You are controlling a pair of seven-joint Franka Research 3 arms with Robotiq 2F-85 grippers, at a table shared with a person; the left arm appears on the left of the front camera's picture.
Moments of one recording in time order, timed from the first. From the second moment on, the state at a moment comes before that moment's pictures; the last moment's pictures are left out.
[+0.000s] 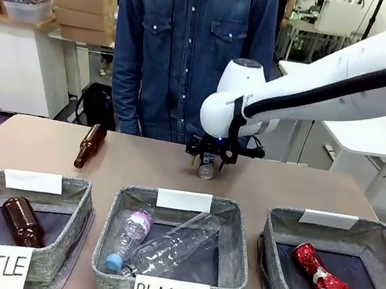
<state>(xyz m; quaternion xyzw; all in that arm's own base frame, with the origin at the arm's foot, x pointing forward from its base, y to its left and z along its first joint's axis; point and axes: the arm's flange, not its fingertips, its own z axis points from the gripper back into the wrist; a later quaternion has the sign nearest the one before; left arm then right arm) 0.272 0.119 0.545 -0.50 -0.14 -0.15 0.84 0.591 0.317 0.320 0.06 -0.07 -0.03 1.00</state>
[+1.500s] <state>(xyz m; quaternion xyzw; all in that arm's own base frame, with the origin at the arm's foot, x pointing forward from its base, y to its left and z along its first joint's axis) 0.271 0.119 0.546 -0.50 -0.14 -0.15 0.84 0.572 0.271 0.388 0.04 -0.06 0.03 1.00</state>
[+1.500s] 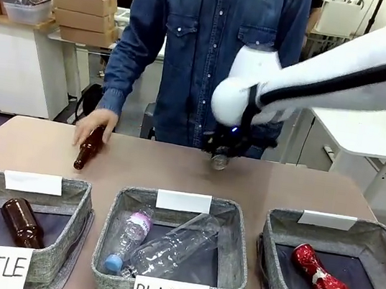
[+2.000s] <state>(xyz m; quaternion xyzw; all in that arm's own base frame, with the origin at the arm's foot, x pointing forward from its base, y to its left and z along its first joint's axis) 0.271 0.120 0.546 -0.50 -0.14 -0.15 0.84 0.417 0.049 0.506 0.11 0.04 0.19 0.97</state>
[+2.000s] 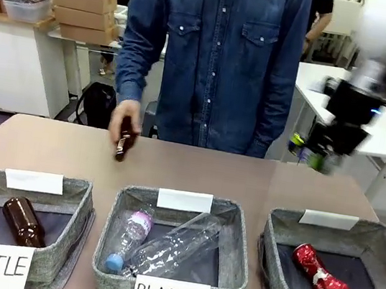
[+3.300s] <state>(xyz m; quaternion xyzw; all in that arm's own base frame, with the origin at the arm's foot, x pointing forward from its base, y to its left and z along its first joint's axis) 0.271 0.120 0.546 -0.50 -0.14 -0.15 0.84 0.339 -0.013 0.449 0.13 0.04 0.26 0.96</state>
